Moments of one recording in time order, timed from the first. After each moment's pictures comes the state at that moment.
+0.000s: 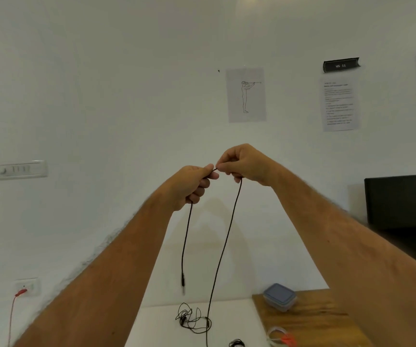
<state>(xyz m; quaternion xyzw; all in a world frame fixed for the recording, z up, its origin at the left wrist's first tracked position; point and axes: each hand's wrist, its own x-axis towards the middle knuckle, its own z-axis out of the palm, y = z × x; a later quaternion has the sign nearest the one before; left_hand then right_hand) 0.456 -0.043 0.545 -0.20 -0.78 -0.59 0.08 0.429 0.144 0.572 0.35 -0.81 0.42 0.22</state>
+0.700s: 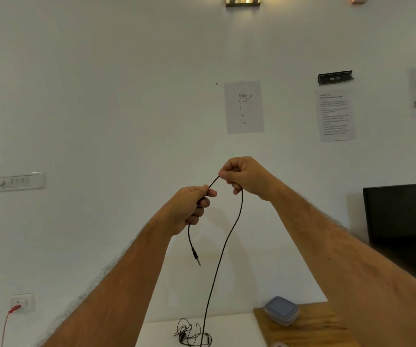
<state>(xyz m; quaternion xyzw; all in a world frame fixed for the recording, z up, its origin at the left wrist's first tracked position) 0.458 -0.044 0.527 -0.21 -0.75 -0.63 0.08 0.424 0.144 0.567 0.33 -0.78 0.48 0.25</state>
